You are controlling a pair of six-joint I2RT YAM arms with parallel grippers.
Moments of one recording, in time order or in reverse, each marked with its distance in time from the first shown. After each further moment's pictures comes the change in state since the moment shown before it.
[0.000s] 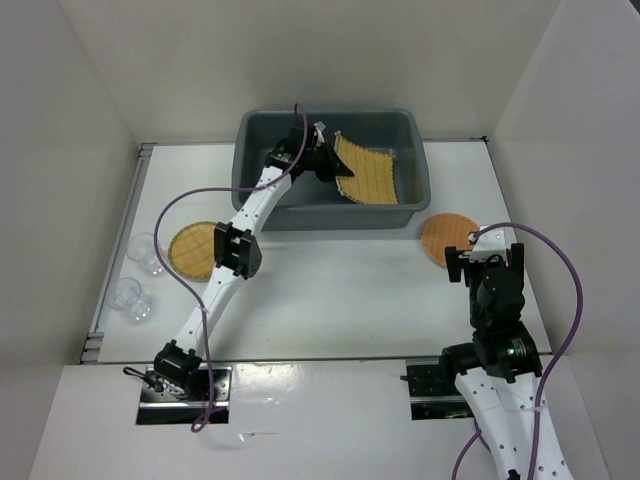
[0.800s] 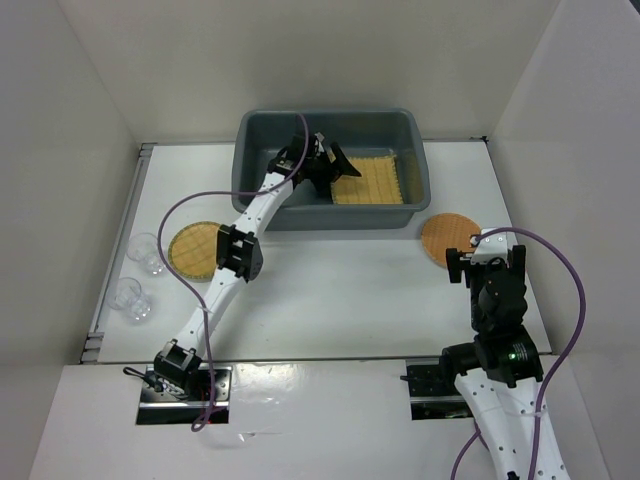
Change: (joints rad) left arm 0.002 0.085 0.010 0.027 -0.003 -0.048; right arm 0.000 -0.033 -0.004 0.000 -0.015 -0.006
